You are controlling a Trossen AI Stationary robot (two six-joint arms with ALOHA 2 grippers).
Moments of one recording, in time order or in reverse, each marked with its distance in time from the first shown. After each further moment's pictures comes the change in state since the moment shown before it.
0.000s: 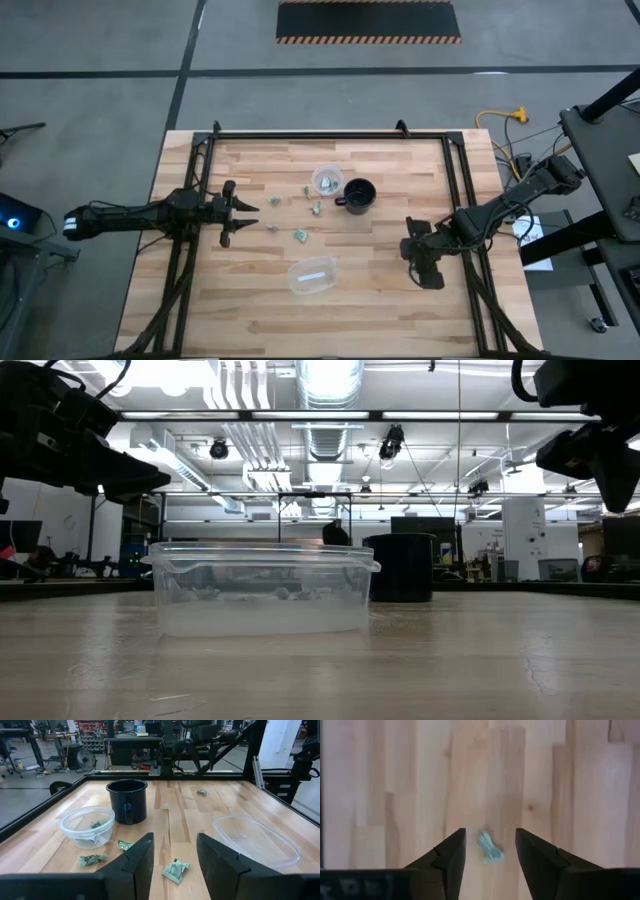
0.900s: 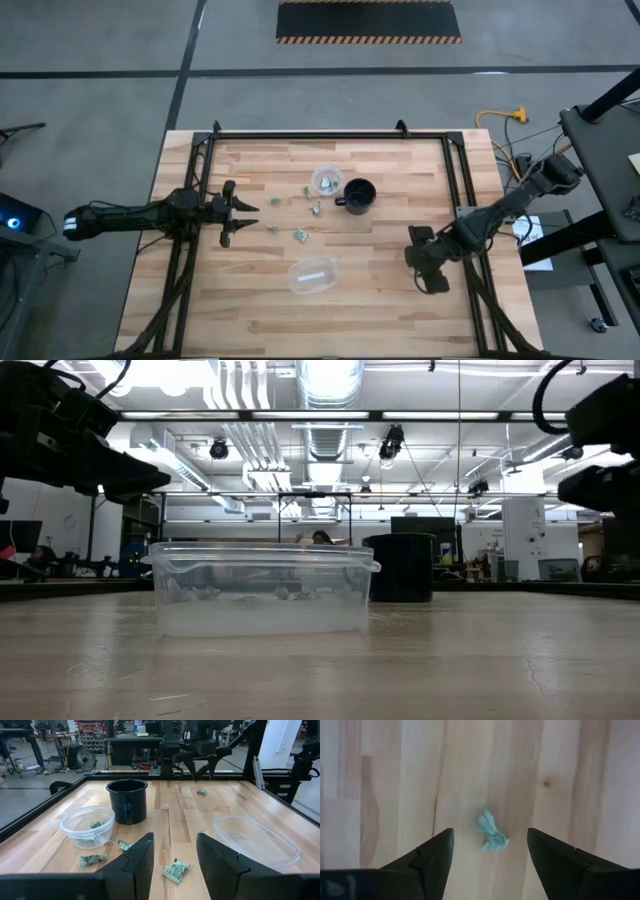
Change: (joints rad) left arm 0.000 0.000 0.000 0.000 0.000 0.000; right arm 0.067 0.000 -0.155 0.119 -0.004 0.002
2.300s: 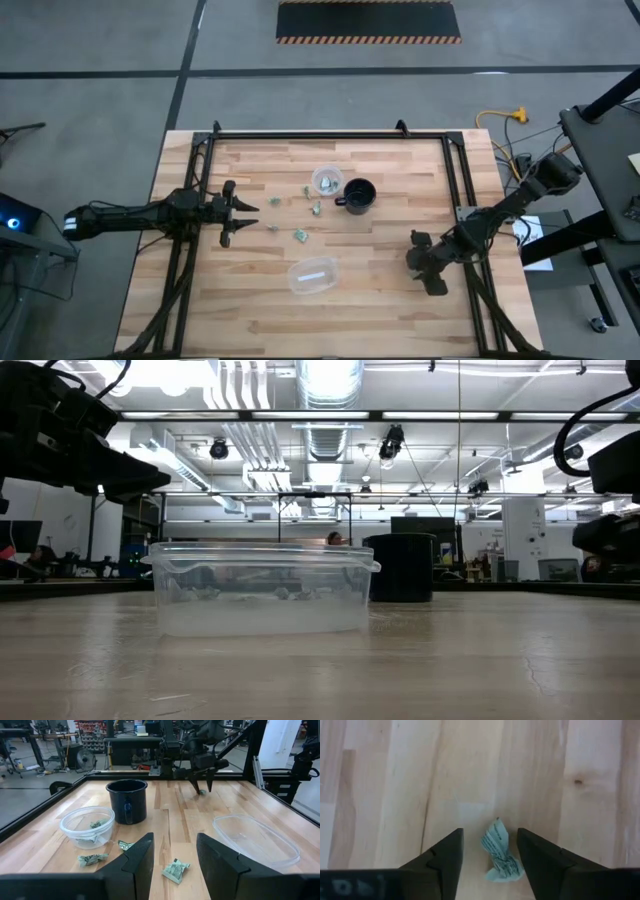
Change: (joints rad) left arm 0.000 0.000 0.000 0.000 0.000 0.000; right arm 0.045 -0.002 -0.255 0.380 0.032 0.049
